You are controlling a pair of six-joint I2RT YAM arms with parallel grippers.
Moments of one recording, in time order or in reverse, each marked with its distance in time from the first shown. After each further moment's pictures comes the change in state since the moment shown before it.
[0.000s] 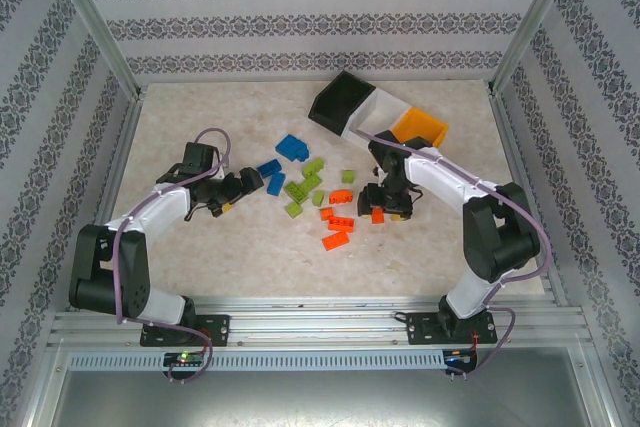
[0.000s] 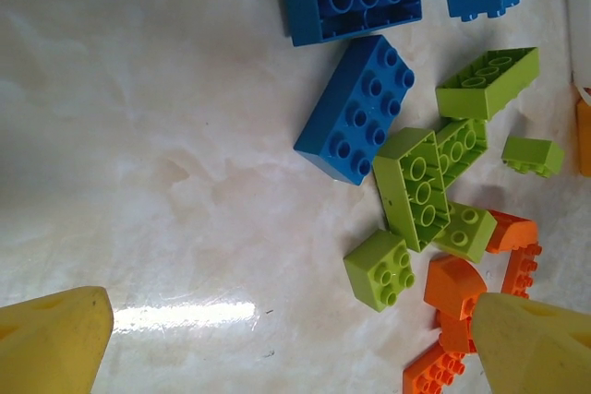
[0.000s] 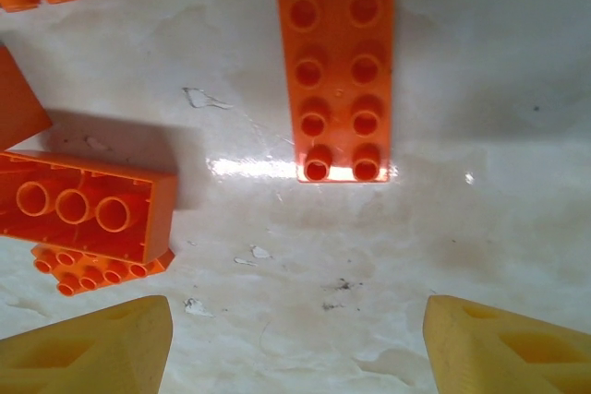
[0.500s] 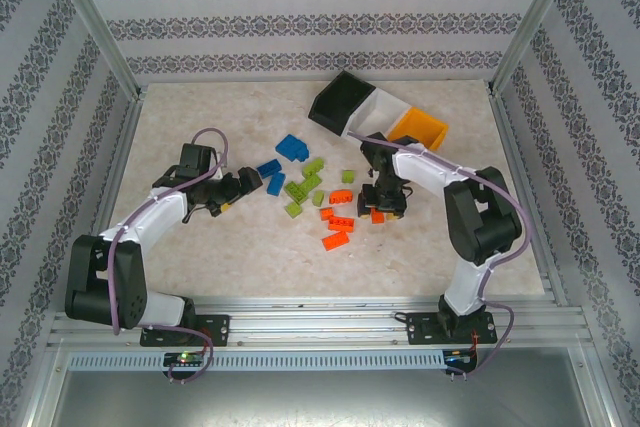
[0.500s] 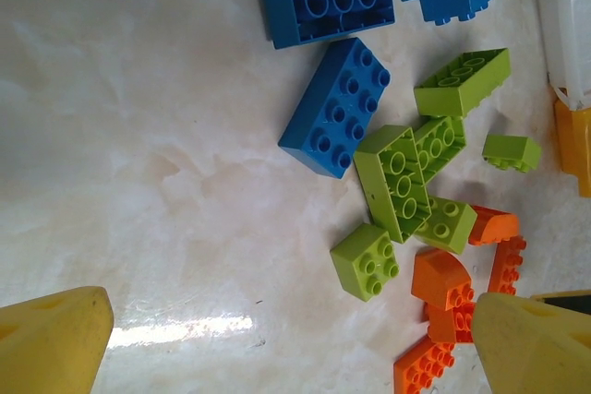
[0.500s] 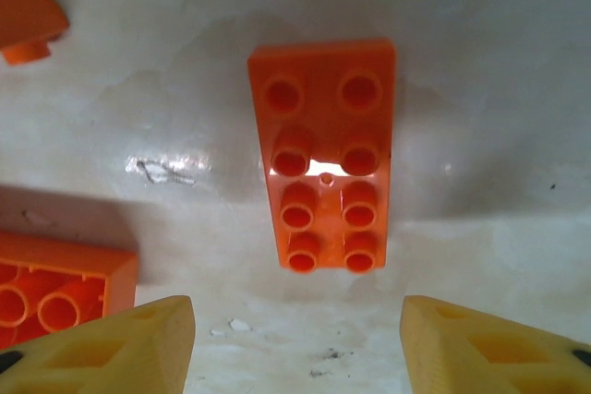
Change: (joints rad) left arm 0.000 -0.055 -0.020 -0.003 -0.001 0.001; right arm 0.006 0.145 0.054 0.027 0.054 -0.001
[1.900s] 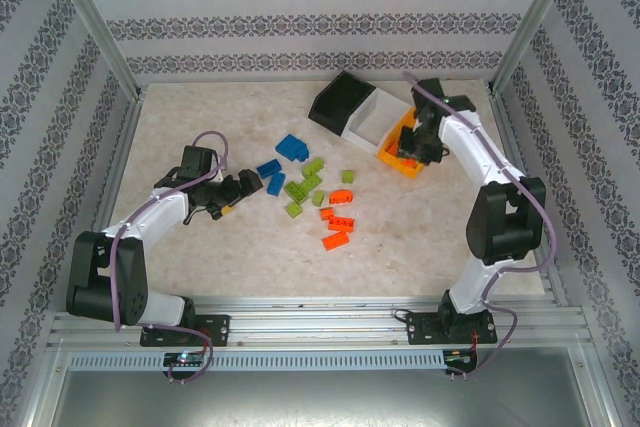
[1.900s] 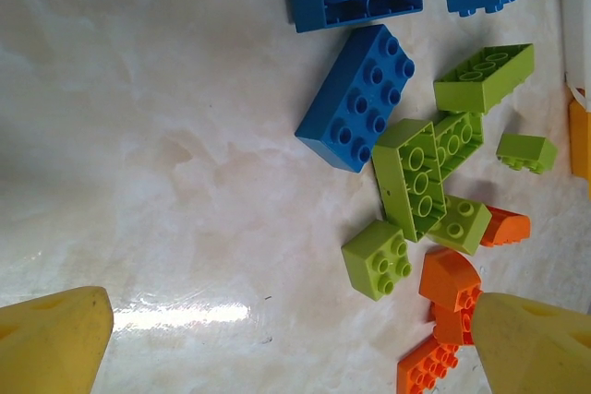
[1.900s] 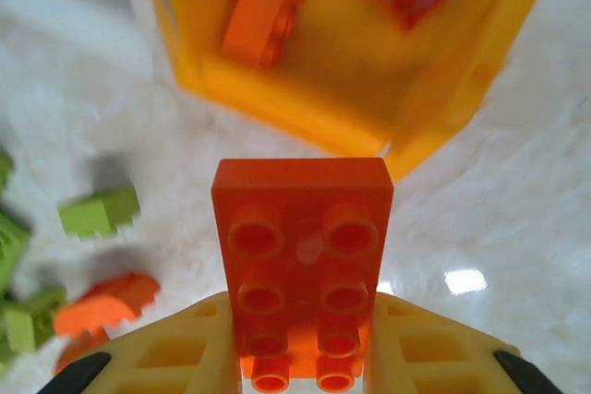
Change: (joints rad) left arm 0.000 0.020 -0.012 0.008 0.005 -0.026; right arm -0.287 -0.041 0.345 -0.053 0.065 -0.023
